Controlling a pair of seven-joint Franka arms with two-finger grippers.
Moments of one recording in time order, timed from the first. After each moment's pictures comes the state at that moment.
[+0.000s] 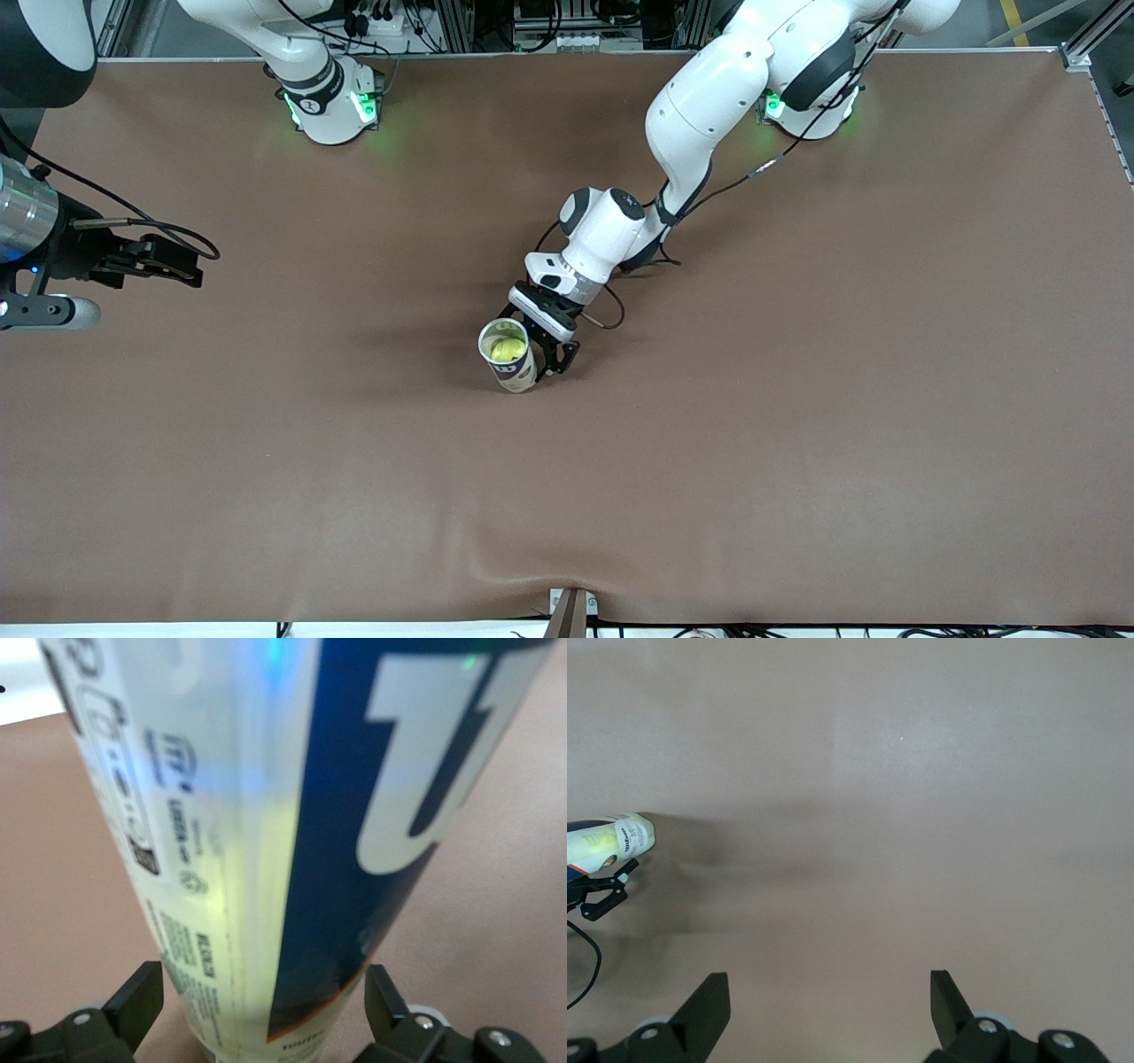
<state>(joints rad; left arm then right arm) -0.74 1.04 -0.28 -1.49 -0.63 3.54 0.60 0.11 0.26 -0.03 -1.23 0.02 1.39 0.09</state>
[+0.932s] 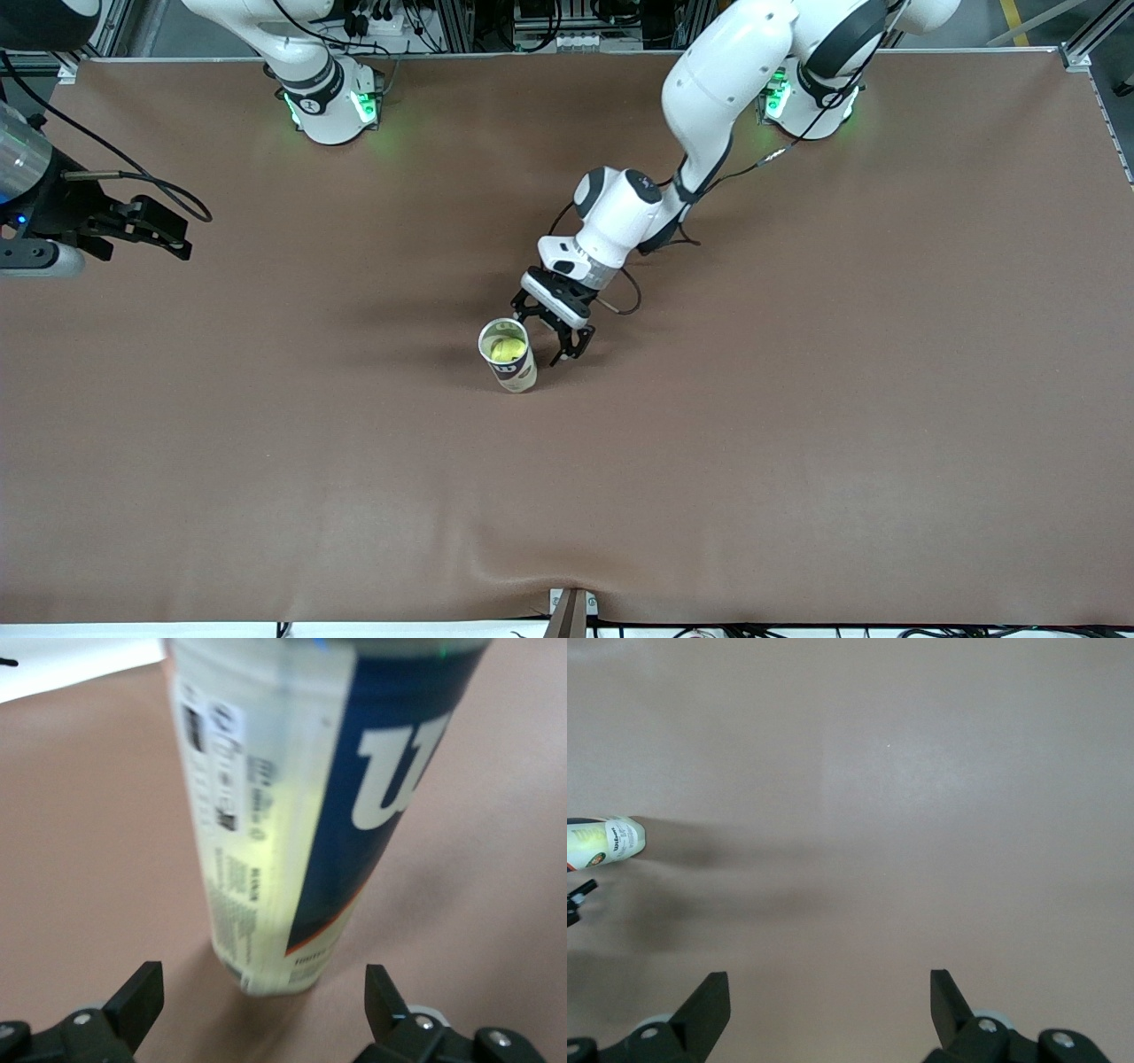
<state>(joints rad) -0.70 0.81 -0.27 -1.75 -0.68 3.42 0.60 -0.04 0.04 0.13 -1.53 -0.01 1.56 0.08</state>
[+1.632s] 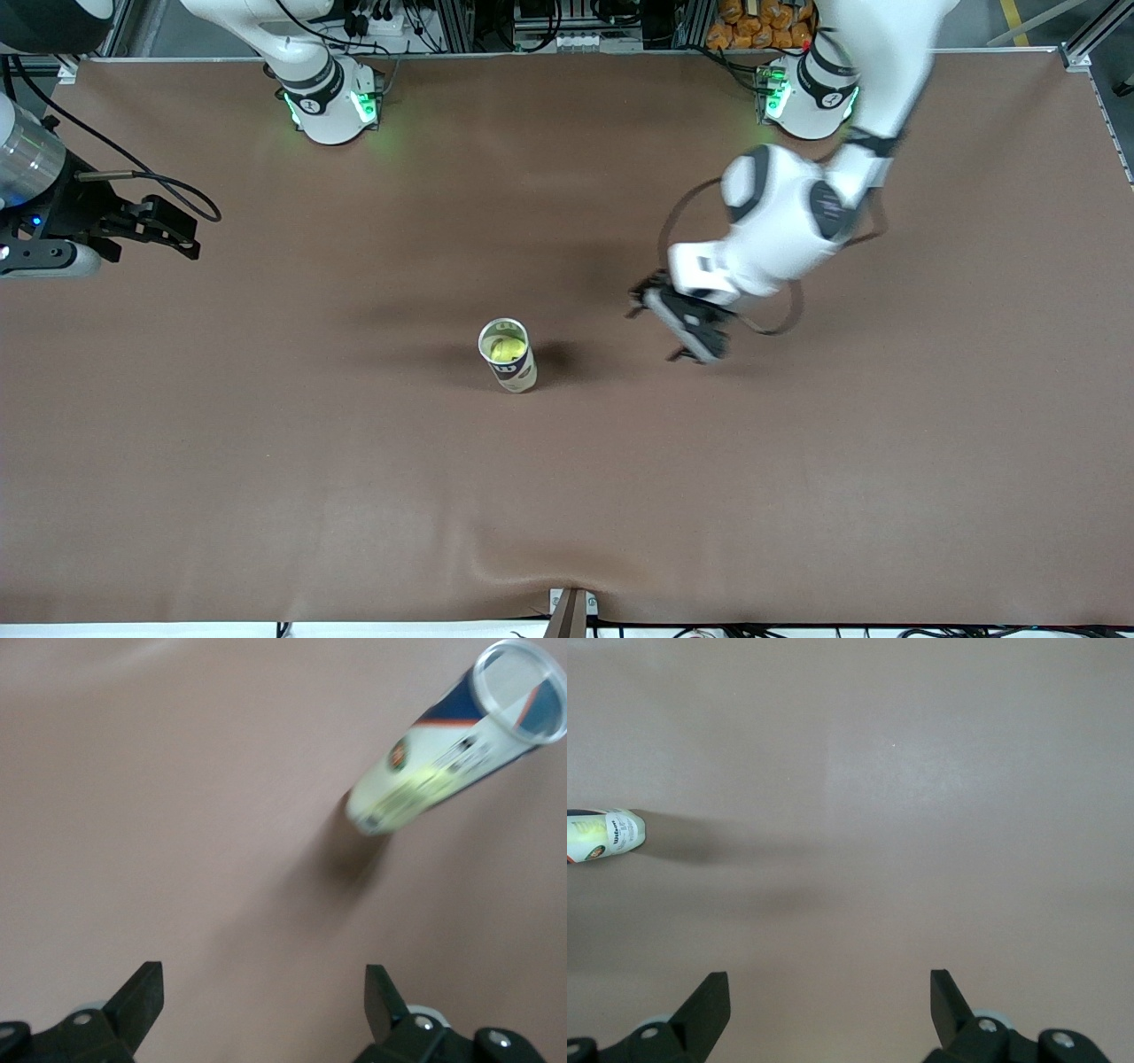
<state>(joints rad) -0.25 0.32 -0.23 -1.90 -0.46 2.44 0.60 0.06 0.04 0.04 -1.53 -0.01 1.56 0.07</state>
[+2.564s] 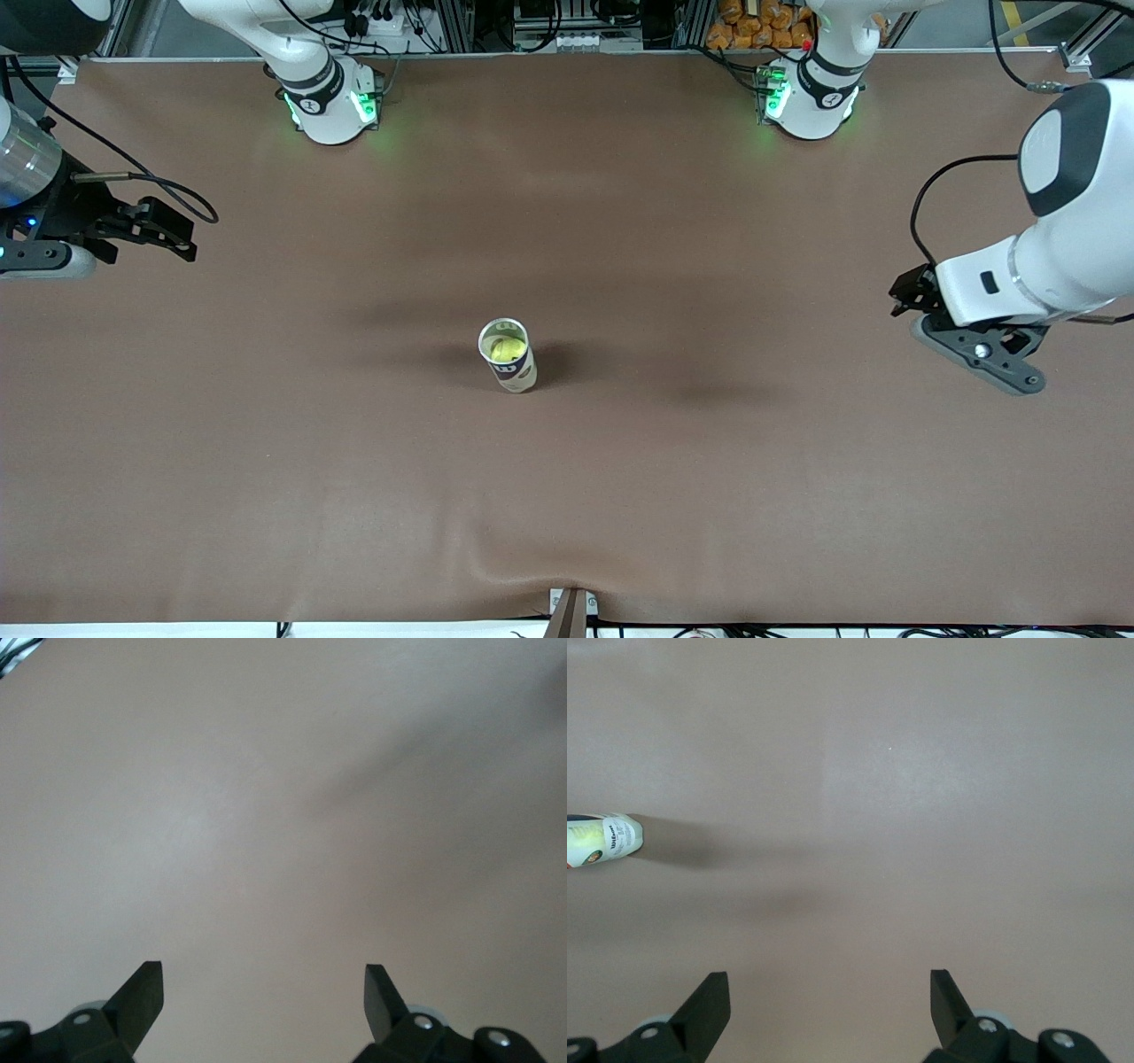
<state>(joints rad) 0.05 0.28 -0.22 -1.42 0.10 1.63 0.40 0.07 0.04 0.01 -1.53 -0.01 1.57 0.06</state>
